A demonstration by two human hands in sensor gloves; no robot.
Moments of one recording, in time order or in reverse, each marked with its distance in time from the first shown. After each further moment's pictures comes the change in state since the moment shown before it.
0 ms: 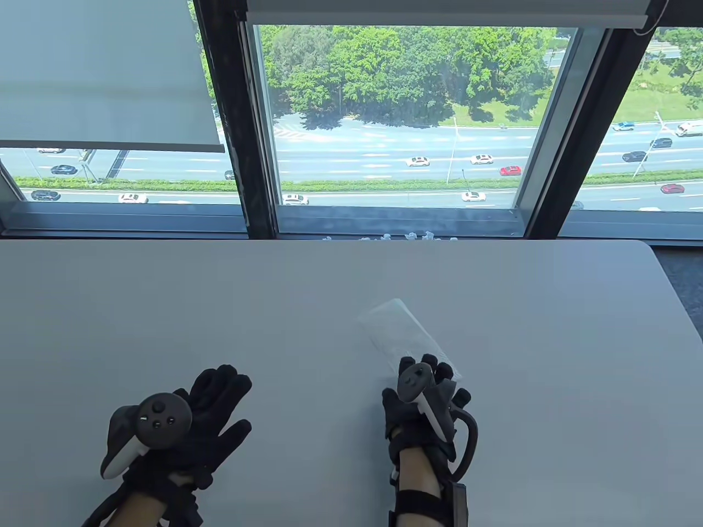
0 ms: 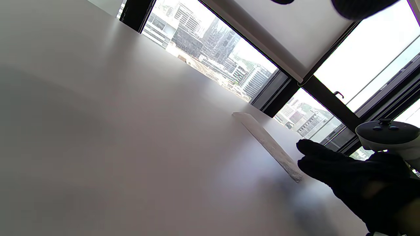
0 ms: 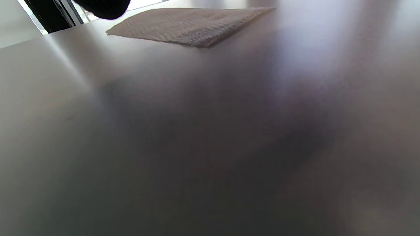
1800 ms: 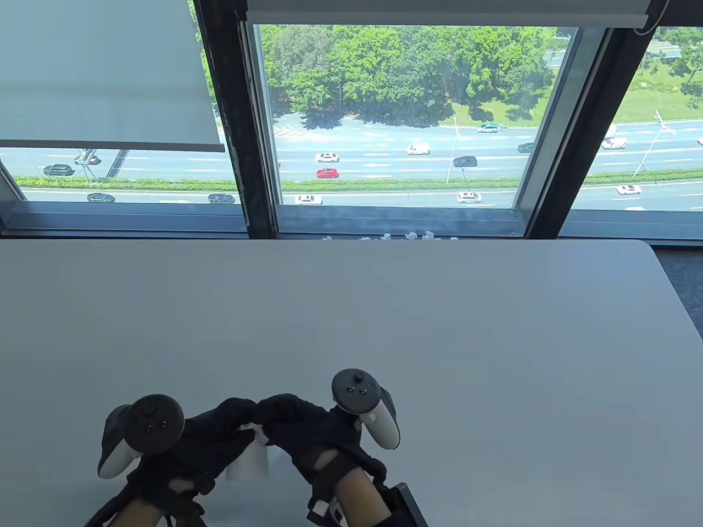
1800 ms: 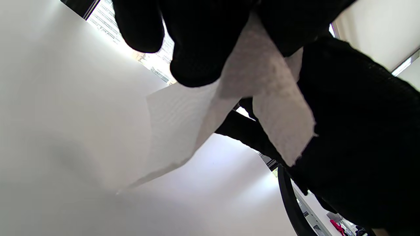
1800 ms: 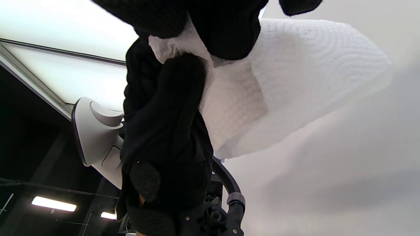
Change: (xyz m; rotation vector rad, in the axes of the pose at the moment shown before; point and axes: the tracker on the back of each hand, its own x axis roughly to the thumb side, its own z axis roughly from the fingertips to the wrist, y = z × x) left_hand 0.028 0.010 0.009 0.015 -0.208 0.136; right_hand 0.119 -0.011 0.115 0.589 -0.936 -0.777
